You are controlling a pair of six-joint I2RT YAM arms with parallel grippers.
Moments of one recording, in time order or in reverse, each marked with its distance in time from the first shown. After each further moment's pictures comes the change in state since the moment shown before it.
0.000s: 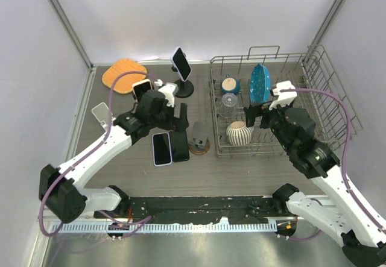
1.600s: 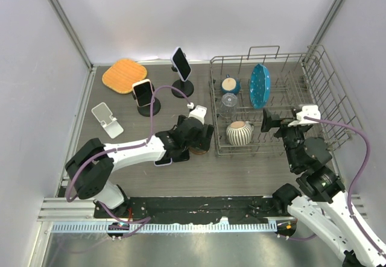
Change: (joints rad) left arm -0.353 0.326 -0.146 0.428 -0.344 -0.089; right arm 0.000 -0.342 -0.293 0.256 0.255 -0.118
